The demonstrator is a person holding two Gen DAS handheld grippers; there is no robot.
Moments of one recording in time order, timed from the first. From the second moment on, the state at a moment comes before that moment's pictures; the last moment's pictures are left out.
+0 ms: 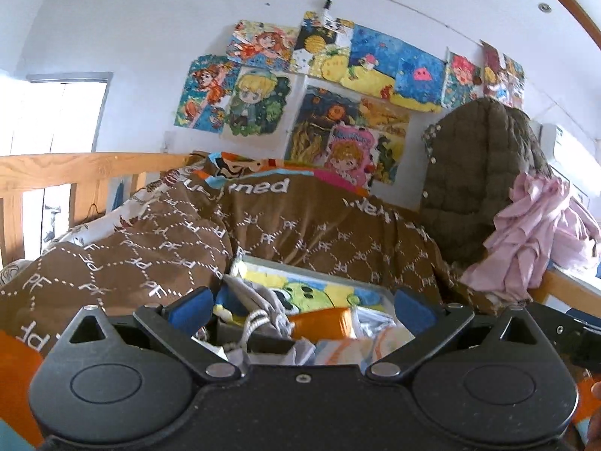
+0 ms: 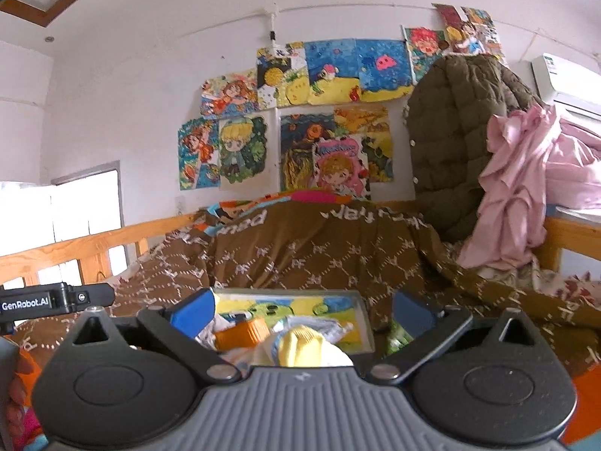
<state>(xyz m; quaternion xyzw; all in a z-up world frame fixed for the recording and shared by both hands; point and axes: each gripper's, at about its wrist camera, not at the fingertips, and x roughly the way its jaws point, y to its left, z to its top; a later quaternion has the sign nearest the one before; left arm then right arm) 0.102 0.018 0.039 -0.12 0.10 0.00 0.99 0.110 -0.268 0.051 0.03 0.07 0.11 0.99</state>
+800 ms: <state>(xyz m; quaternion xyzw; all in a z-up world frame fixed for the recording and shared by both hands) 0.090 -0.030 -0.015 -0.06 0.24 -0.10 0.96 0.110 -0.292 0.026 0.06 0.19 0.10 0.97</state>
